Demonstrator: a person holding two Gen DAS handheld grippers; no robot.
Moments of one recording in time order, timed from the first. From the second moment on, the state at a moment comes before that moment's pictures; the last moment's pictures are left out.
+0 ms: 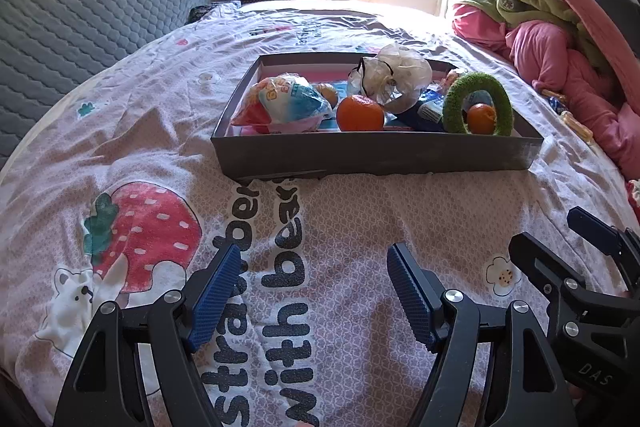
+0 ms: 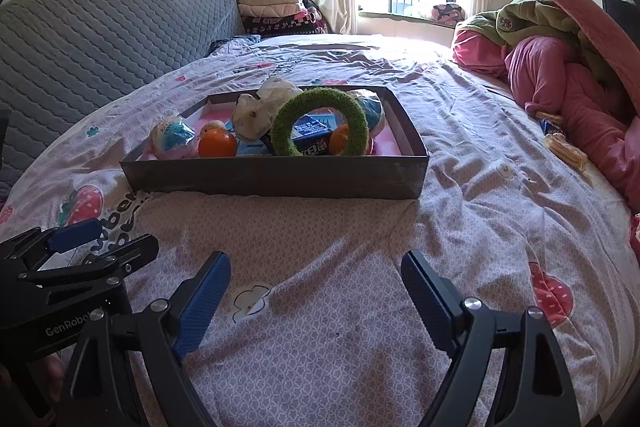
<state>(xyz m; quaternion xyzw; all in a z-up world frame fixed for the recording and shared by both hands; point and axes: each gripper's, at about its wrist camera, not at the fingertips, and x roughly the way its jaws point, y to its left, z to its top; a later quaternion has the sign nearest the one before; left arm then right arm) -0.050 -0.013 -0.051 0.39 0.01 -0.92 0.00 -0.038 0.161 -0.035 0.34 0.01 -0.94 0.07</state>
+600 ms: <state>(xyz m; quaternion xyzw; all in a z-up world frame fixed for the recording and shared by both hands) -0.052 -0.017 -0.054 0.39 0.02 -0.92 0.01 -0.038 0.160 -0.039 0.35 0.01 -0.94 0.07</state>
